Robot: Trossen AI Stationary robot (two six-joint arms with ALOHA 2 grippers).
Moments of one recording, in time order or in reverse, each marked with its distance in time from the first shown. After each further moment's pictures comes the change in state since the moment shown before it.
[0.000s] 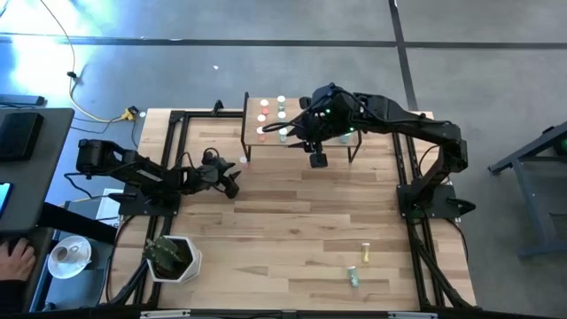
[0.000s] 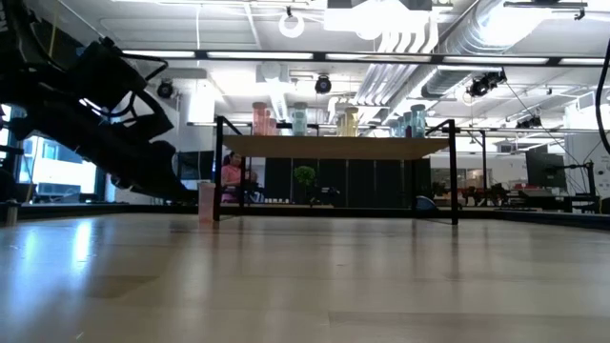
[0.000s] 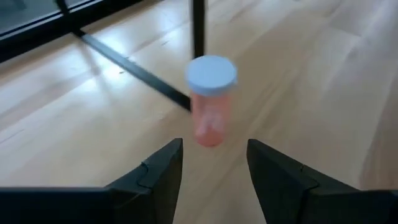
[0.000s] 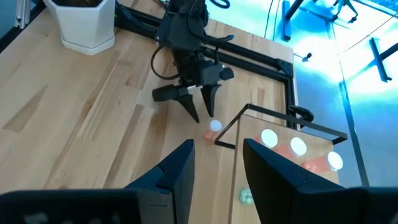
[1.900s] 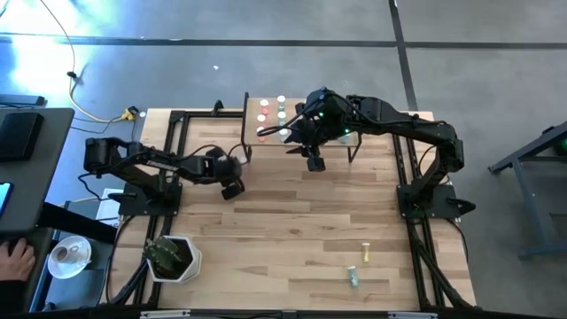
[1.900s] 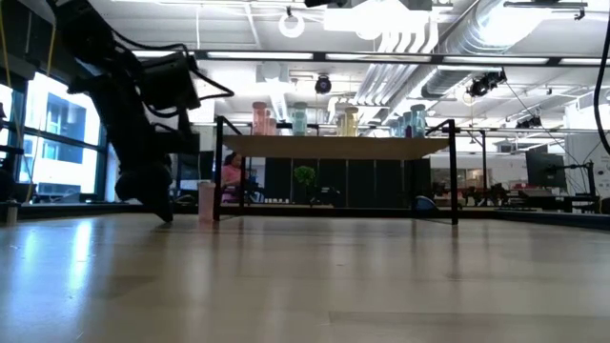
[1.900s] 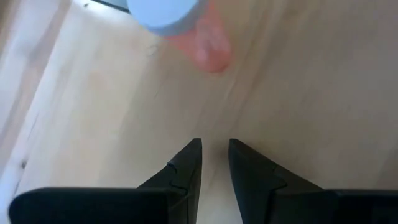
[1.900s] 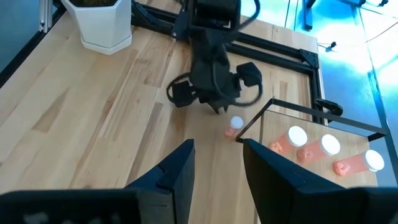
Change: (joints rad) left arm 0.061 0.072 0.416 -0.941 0.100 0.178; right arm 0.008 0.032 0.000 -0.015 -0.058 0.050
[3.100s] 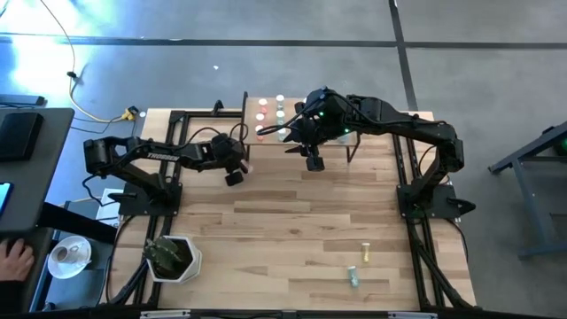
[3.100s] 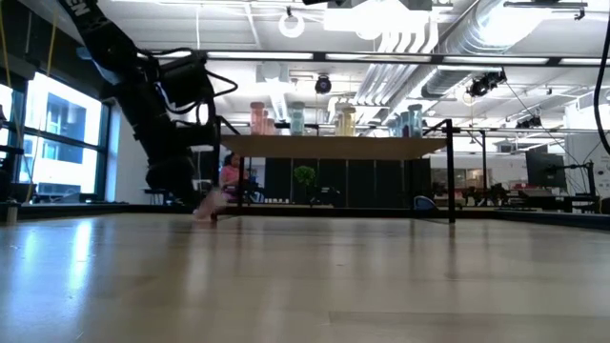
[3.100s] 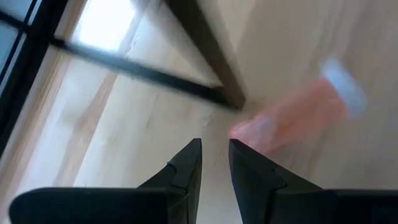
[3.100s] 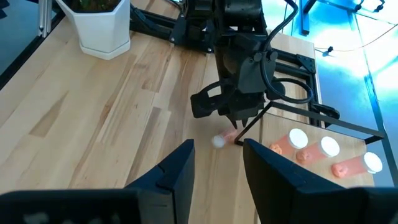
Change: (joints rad) left arm 0.216 0.003 0.040 0.146 0.115 0.287; right arm 0.000 0.000 0.000 0.019 0.000 0.000
